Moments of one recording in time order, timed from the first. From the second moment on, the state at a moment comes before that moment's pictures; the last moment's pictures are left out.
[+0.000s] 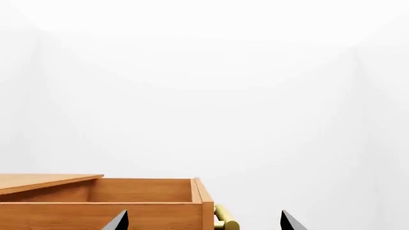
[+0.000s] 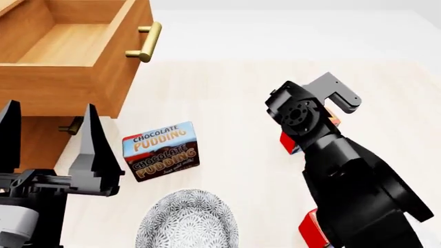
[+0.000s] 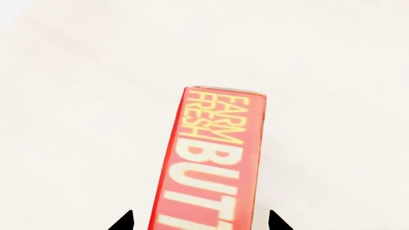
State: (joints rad) left arm 0.00 -0.39 -0.06 0.72 -0.39 0.01 -0.16; right arm 1.41 0.00 -0.91 1.31 1.70 0.10 1.12
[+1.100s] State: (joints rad) left arm 0.00 -0.41 -0.04 0.69 -0.37 0.01 -0.17; right arm 1.47 0.00 -2.07 1.31 2.86 0.02 0.97
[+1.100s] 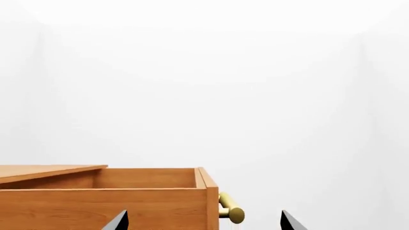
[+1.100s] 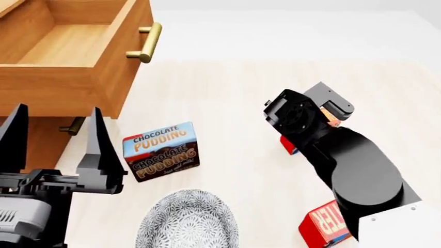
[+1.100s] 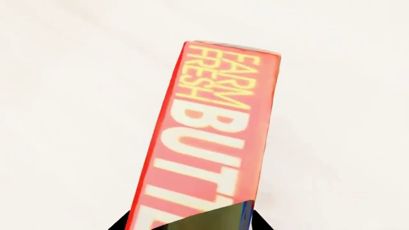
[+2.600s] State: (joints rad) left arm -0.03 -0.41 0.02 0.68 -0.36 -0.03 -0.20; right arm 1.87 0.61 -2.52 -0.07 1.26 -0.04 1.48
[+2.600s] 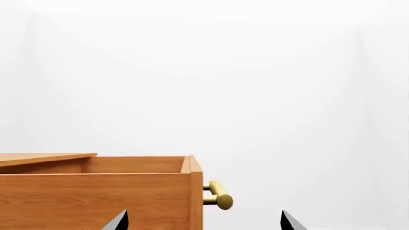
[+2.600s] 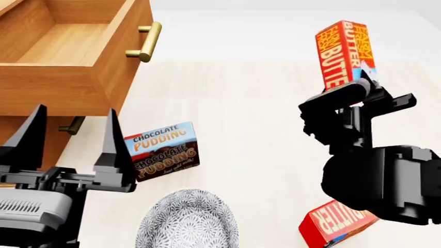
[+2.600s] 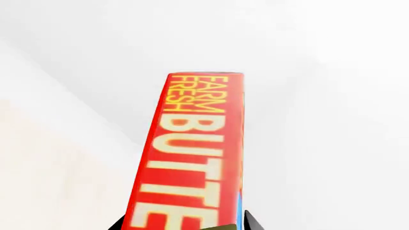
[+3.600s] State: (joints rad) left arm -0.04 -0.42 0.06 0.67 -0.38 -0.04 -0.20; right arm 1.43 0.77 -2.03 -0.14 0.09 0.96 1.54
